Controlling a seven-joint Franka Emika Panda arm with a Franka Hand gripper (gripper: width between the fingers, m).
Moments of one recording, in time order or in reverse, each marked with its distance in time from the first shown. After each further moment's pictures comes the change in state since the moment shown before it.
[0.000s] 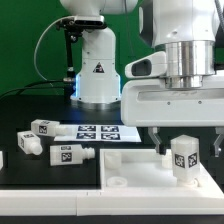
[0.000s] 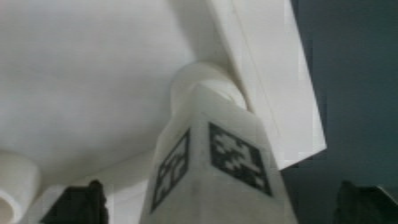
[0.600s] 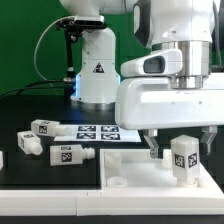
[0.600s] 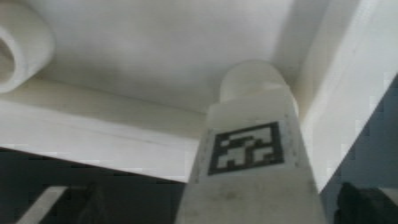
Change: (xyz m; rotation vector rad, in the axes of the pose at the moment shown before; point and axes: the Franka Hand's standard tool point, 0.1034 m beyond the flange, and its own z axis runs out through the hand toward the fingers) arm 0.007 0.009 0.000 -0.035 0.011 -0.562
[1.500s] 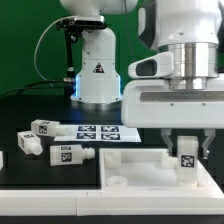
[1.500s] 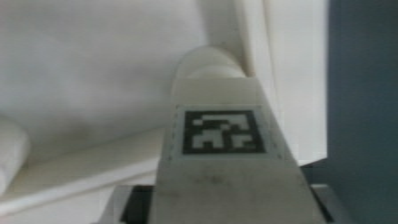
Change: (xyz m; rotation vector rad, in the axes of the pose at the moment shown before) arm 0.001 -0.010 0.003 0.000 0.003 0.686
